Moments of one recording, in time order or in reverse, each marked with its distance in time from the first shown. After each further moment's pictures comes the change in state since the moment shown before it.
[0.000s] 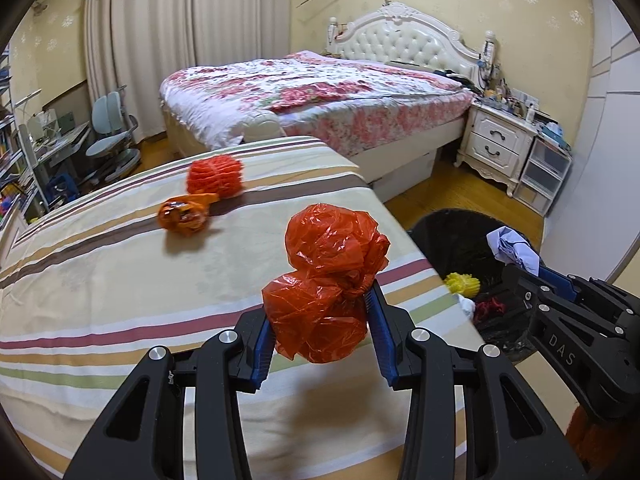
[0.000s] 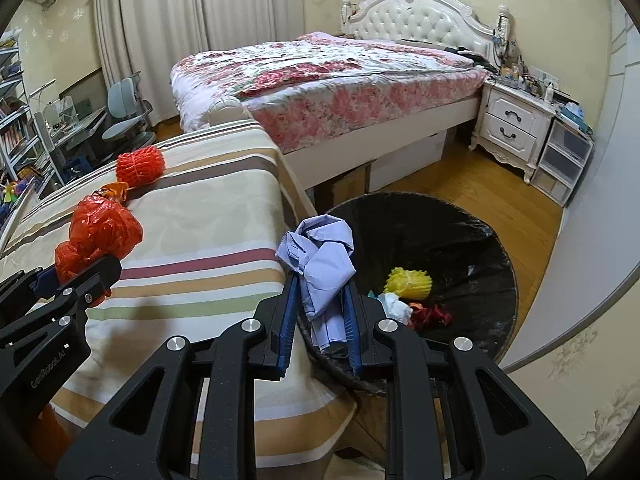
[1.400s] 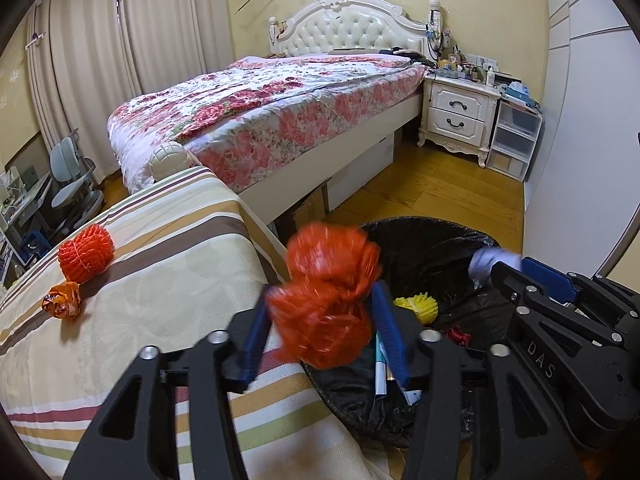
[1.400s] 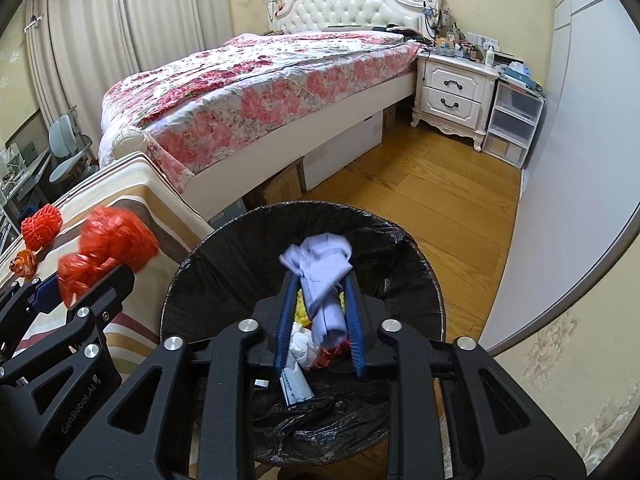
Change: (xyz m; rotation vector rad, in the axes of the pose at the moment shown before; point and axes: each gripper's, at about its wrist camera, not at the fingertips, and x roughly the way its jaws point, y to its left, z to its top) left arm 0.072 -0.118 0.039 0.176 0.008 -0.051; right arm 0.047 -0.101 0.018 0.171 0.018 -0.128
